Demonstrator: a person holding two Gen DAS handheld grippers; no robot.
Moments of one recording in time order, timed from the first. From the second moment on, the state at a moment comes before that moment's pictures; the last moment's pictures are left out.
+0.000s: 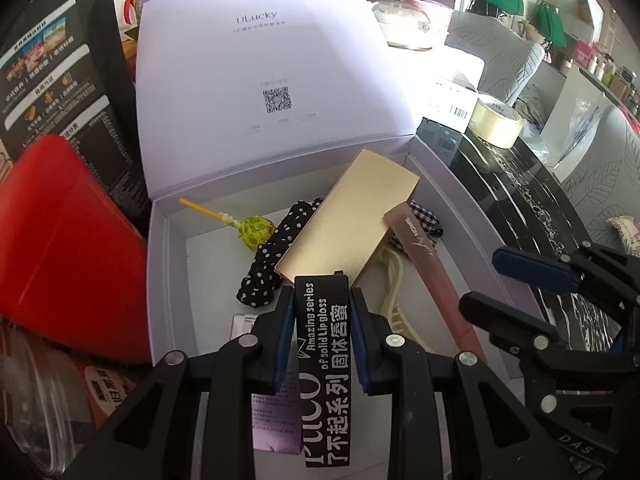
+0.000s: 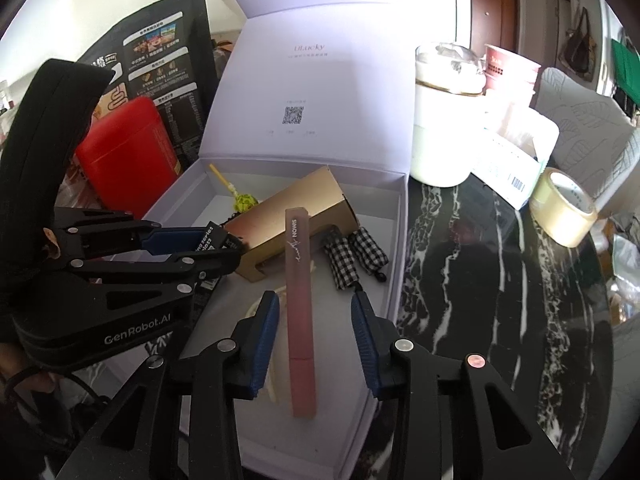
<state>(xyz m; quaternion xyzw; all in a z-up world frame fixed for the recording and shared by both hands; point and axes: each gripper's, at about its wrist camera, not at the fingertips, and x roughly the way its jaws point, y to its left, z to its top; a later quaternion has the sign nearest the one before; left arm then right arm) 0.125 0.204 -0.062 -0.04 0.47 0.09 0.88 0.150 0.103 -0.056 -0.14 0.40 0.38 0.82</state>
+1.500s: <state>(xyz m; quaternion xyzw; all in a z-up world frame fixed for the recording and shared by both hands) -0.021 0.148 0.081 -0.02 0.32 0.18 0.93 0.050 0.004 0.070 -0.09 0.31 0.32 0.89</state>
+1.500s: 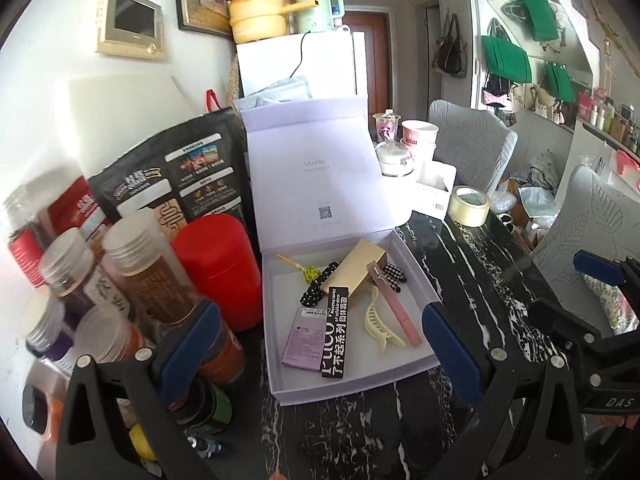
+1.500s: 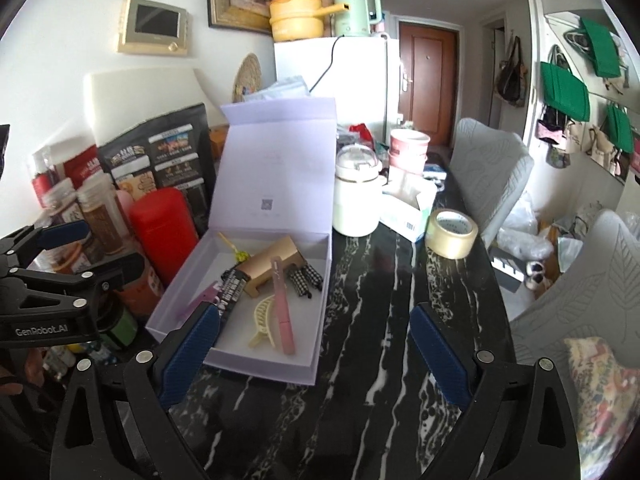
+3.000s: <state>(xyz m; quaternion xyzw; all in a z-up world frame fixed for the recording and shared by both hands) -0.087 0.123 0.067 -0.04 0.34 0.20 0.92 -0.024 -0.027 0.070 -0.08 0.32 0.31 0.89</state>
